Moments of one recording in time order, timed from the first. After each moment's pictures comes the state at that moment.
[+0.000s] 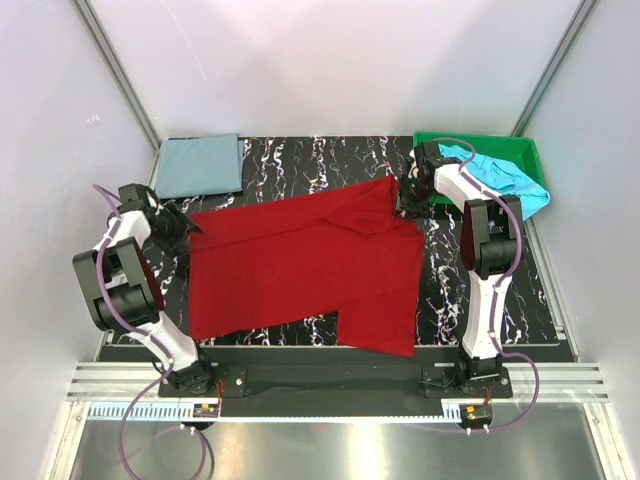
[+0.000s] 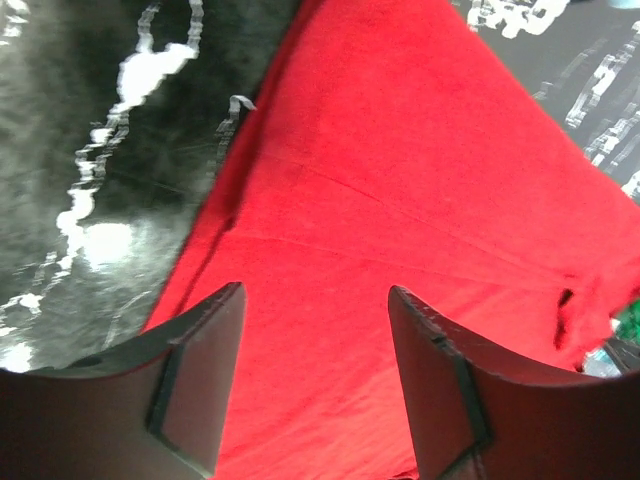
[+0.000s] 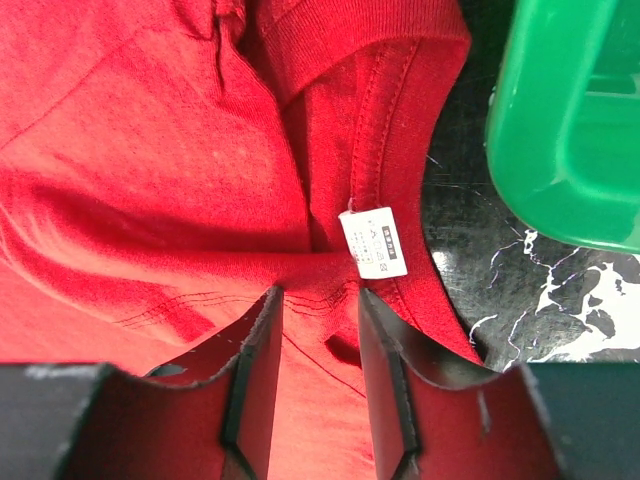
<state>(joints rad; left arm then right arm) 0.39 1.69 1.10 -0.53 0.36 -0.52 0.15 2.16 1.68 -0.70 -0.20 0.30</state>
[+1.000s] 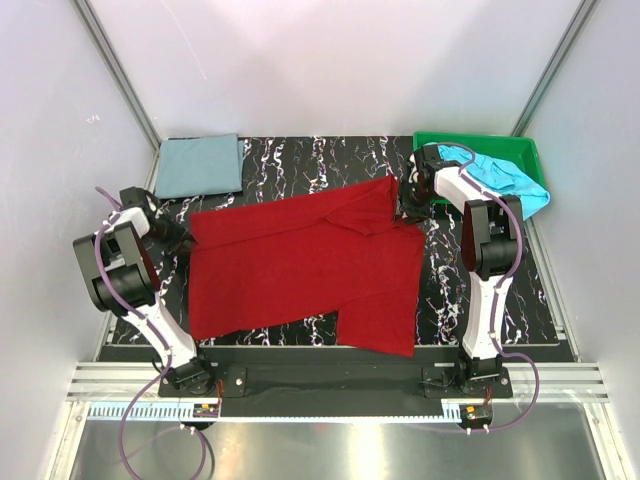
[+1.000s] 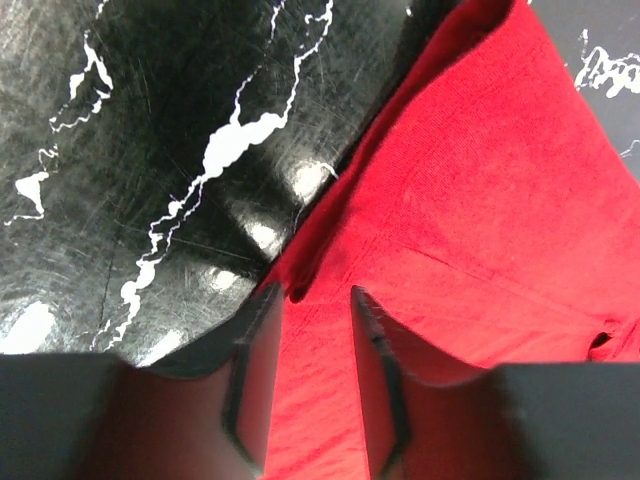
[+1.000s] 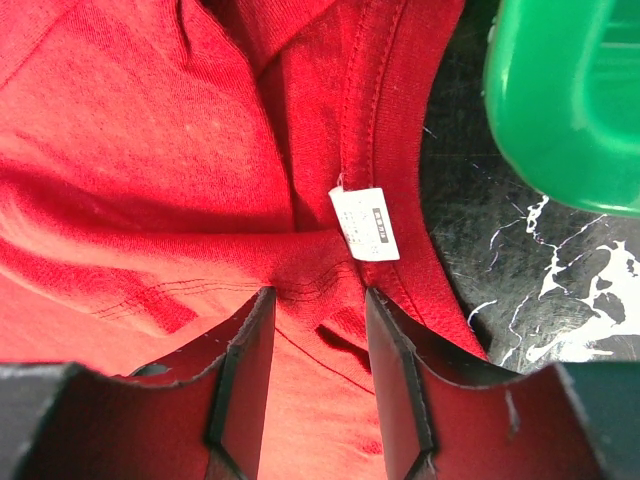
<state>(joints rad) 0.42 1.84 1.15 -0.53 0.33 -0.51 0.15 2.14 1.63 -0.69 -0.20 0.30</state>
